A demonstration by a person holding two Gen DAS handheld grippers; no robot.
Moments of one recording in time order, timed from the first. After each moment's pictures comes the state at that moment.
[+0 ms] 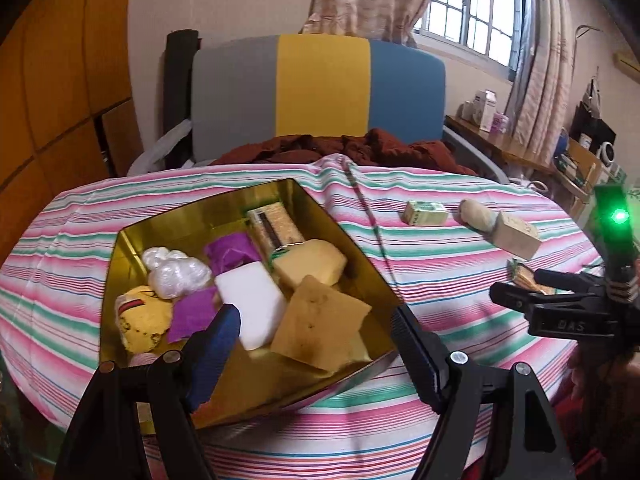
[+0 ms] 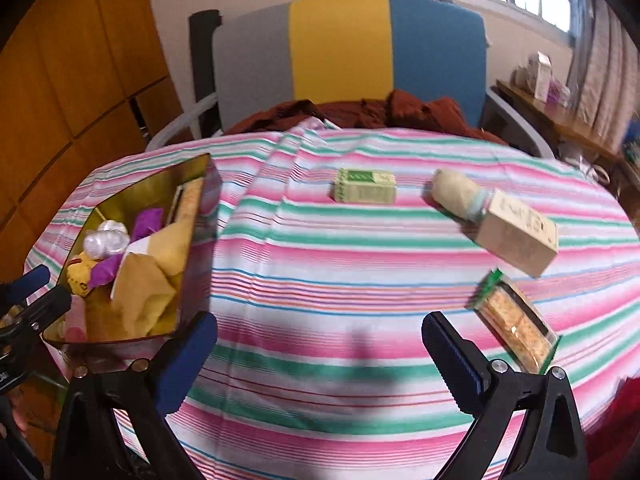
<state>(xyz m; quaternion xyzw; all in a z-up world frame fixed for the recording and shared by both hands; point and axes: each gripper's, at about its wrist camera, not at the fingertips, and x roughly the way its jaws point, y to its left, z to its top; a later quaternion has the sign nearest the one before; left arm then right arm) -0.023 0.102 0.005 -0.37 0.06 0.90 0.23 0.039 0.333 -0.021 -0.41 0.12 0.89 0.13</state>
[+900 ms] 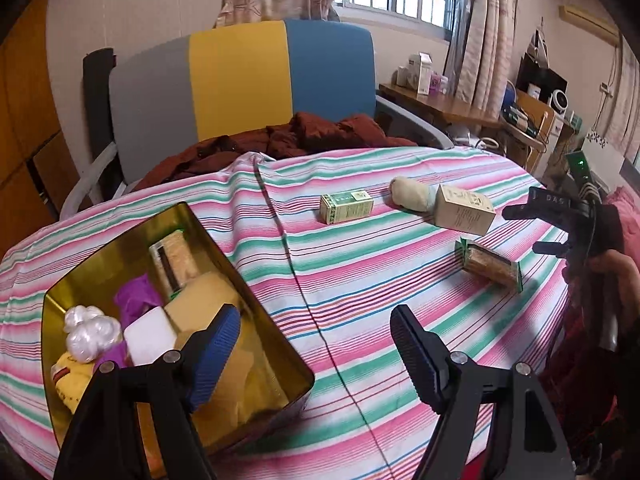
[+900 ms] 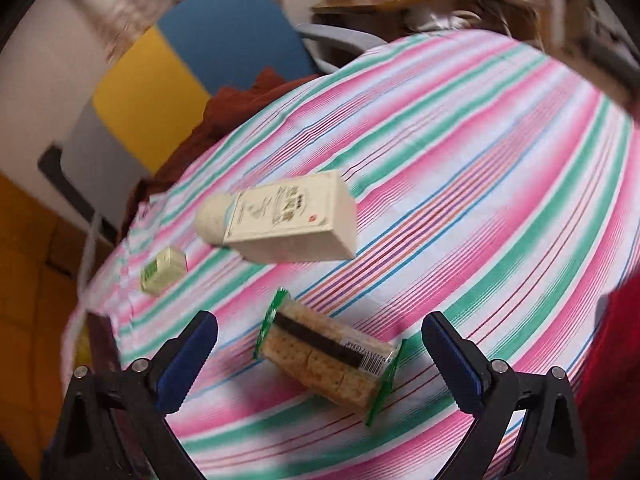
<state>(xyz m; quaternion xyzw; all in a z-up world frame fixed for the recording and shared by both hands) -0.030 0.201 0.005 -0.38 0.13 0.86 0.32 0.110 0.546 -0.046 -0.37 0.40 0.79 0.29</state>
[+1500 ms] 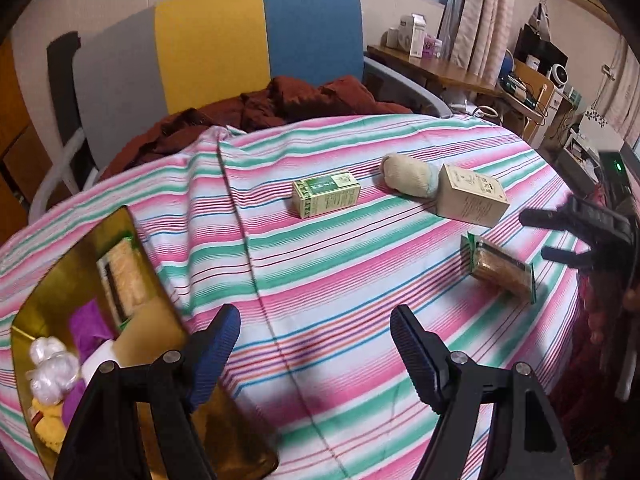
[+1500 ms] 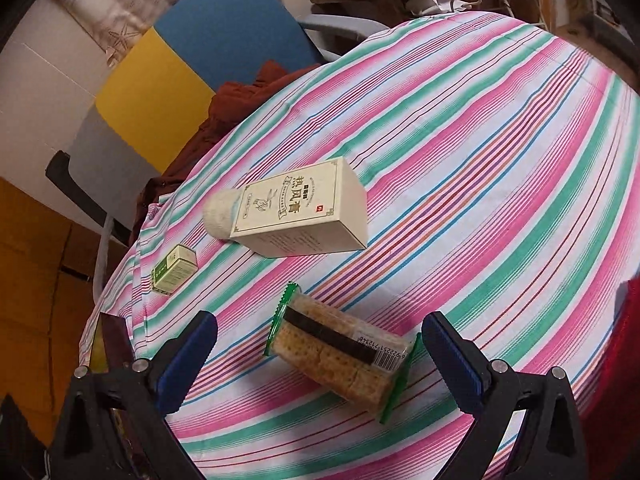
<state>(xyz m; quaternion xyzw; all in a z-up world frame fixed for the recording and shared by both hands) -0.078 0.268 -0.019 -0.44 0.15 0.82 0.34 0.104 0.547 -0.054 -0.37 0.42 0.79 0.26</state>
